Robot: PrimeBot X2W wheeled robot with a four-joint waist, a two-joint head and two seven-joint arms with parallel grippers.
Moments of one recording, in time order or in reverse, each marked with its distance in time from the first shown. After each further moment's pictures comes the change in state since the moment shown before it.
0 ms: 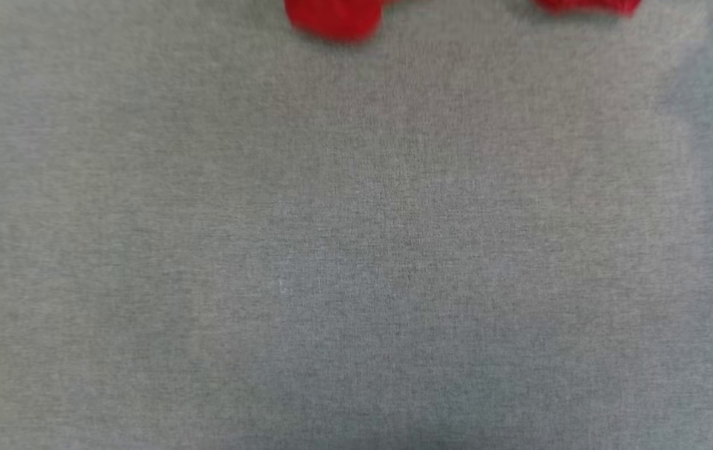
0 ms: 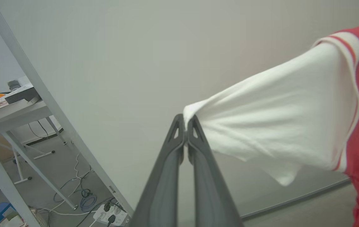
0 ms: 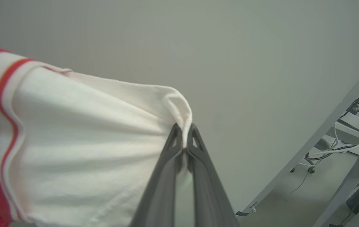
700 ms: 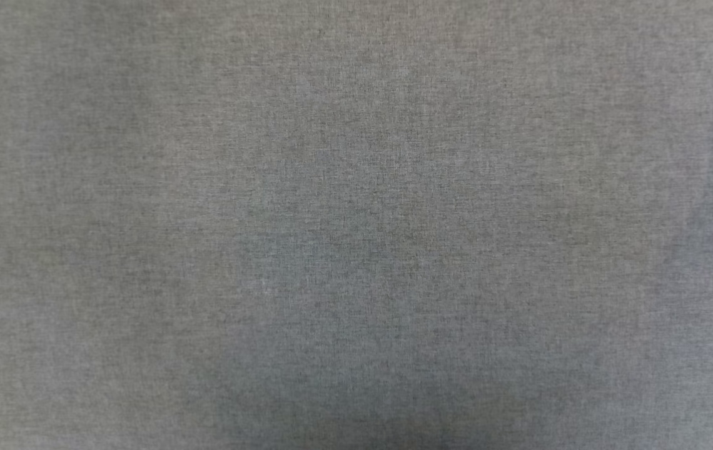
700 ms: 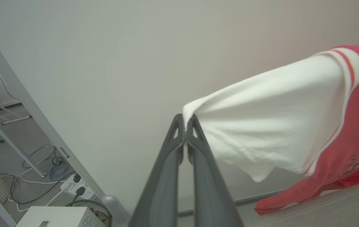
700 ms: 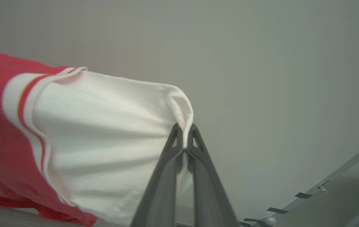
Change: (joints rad) left arm -0.122 -0.142 -0.112 0.446 0.034 -0.028 -0.356; right arm -0.159 0.212 0.011 0.406 -0.128 -0.001 -0.289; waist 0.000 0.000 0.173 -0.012
